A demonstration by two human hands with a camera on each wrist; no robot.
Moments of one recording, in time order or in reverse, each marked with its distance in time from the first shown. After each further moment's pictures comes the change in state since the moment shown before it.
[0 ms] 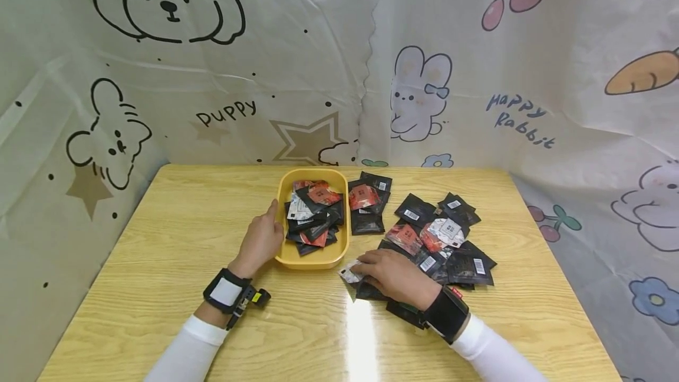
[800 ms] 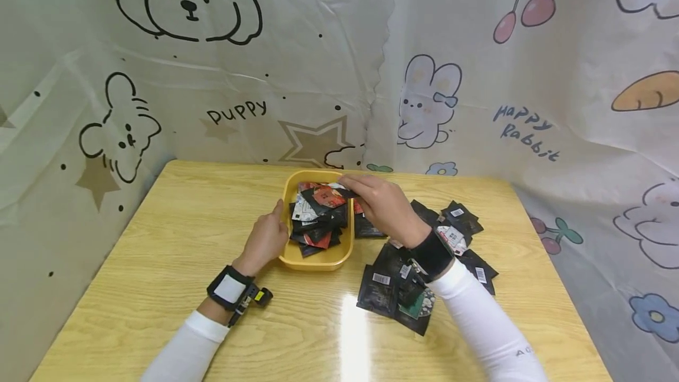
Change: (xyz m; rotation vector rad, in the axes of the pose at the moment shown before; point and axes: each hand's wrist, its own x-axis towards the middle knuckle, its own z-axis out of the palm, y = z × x) left_hand 0.000 -0.004 0.000 -0.014 0.012 0.016; right_hand 0.092 0.023 -0.104 -0.052 0.447 0.028
